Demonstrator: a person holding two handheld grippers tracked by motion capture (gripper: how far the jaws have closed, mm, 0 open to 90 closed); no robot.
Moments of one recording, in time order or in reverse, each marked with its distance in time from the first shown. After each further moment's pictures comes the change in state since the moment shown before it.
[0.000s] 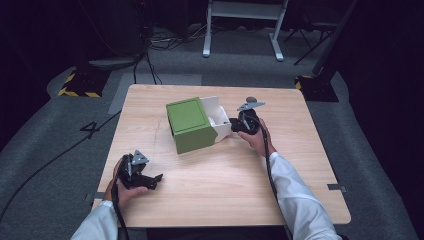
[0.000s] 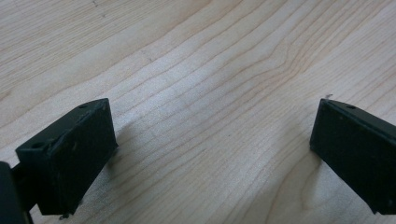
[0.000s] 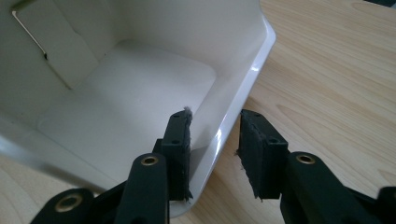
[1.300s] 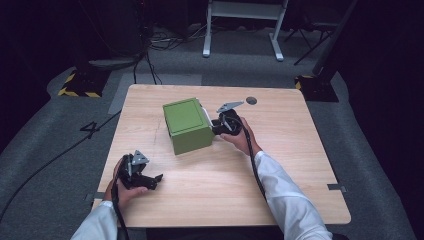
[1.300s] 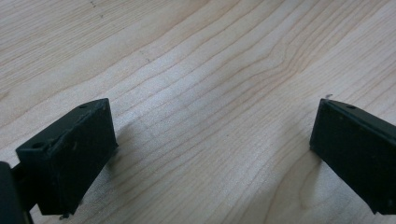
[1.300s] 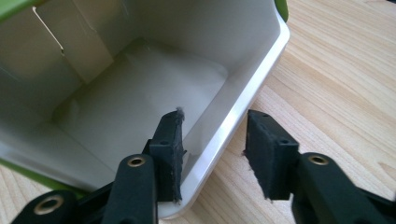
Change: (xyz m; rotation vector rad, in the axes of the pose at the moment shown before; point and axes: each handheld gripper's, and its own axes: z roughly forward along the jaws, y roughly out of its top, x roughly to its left) left arm 0.000 0.000 0.000 0.000 -0.002 0.005; right arm 0.048 0.027 0.029 0.041 0.078 -0.095
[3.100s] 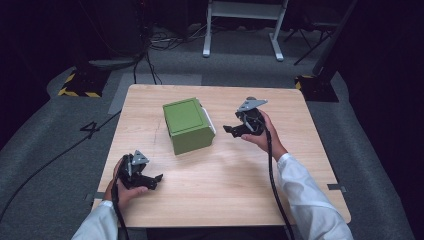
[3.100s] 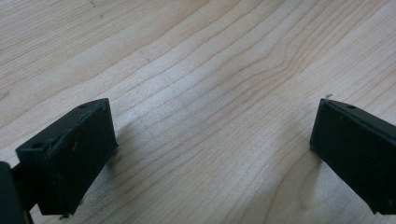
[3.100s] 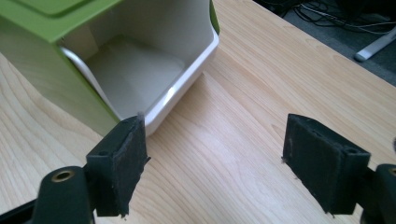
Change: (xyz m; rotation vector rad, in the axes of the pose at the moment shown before) left arm 0.000 0.000 0.000 0.001 0.000 0.000; right arm -0.005 -0.006 -0.080 -0.019 -0.131 -0.091
